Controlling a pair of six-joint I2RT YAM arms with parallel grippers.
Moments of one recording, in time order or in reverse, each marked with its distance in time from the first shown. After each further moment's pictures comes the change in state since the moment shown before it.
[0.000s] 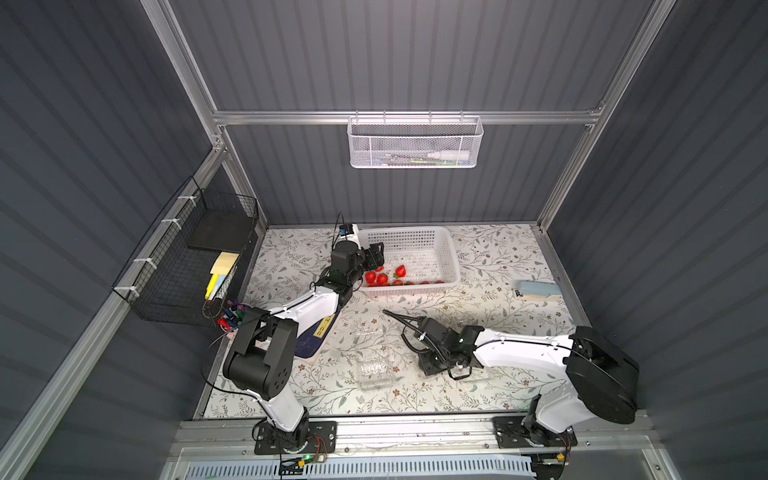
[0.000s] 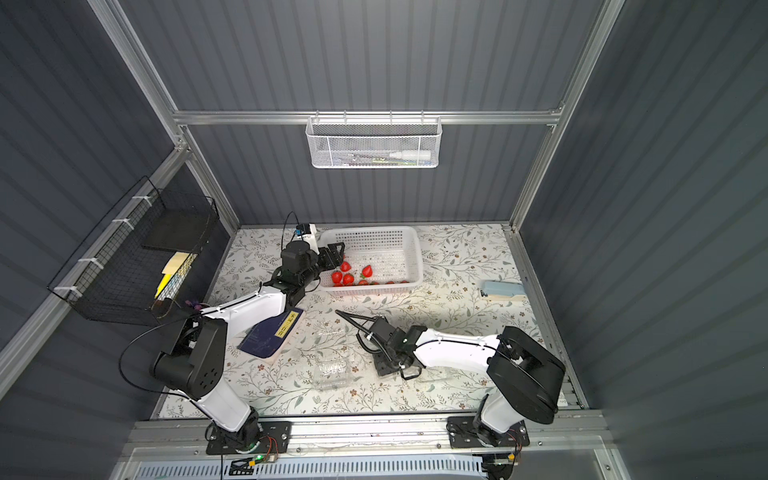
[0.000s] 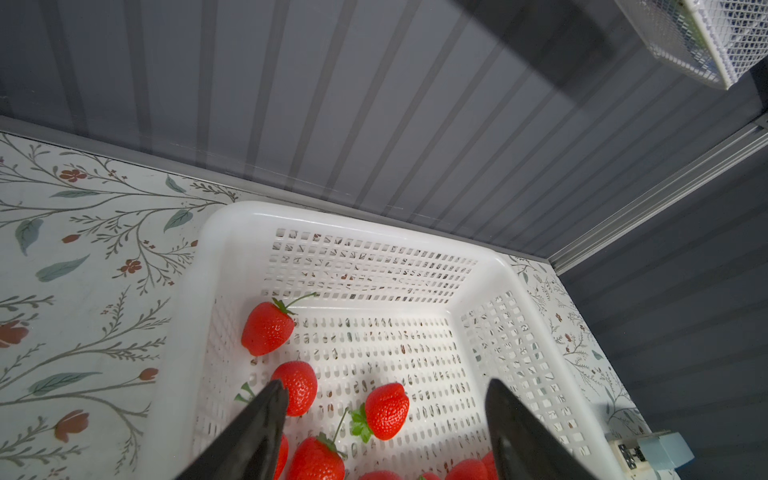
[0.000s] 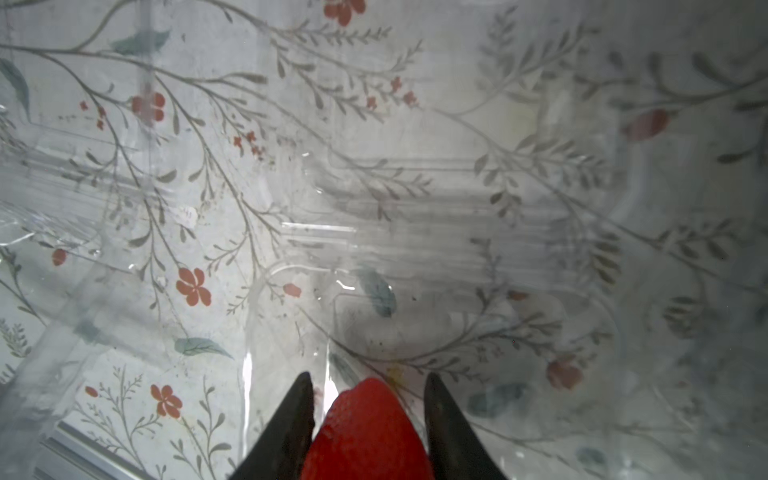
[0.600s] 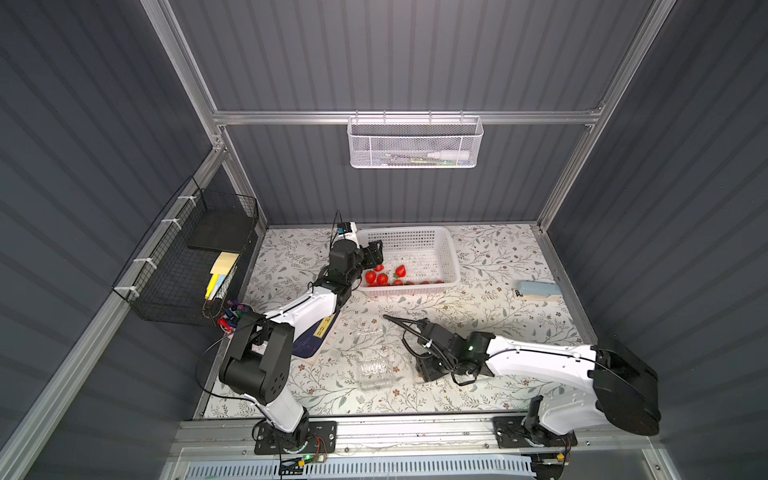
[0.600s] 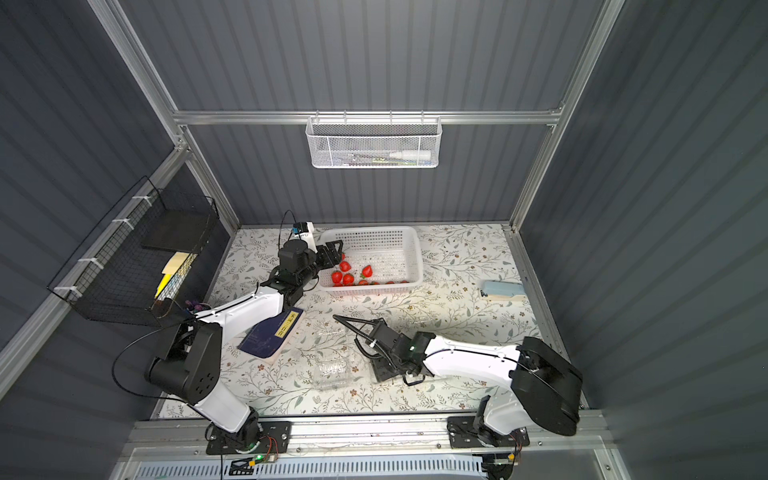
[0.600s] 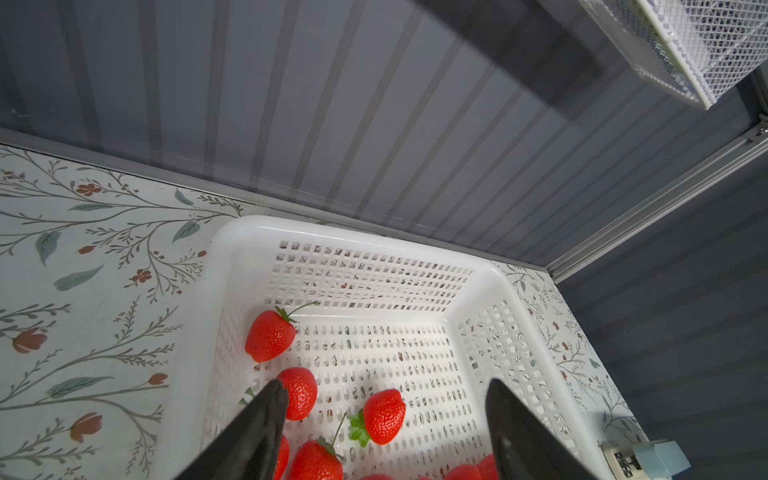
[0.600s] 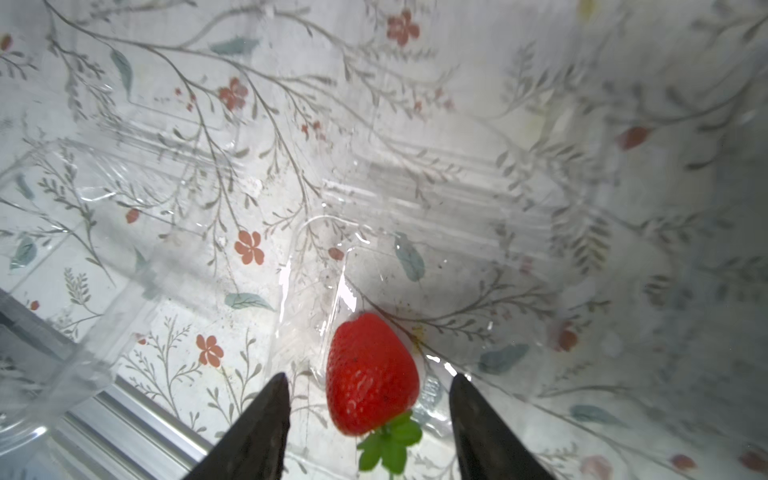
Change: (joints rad) left arm -0.001 -0.033 0.002 -0.018 -0.020 0.000; right arm 0.051 -0.140 -0.018 -0.026 0.050 -0.034
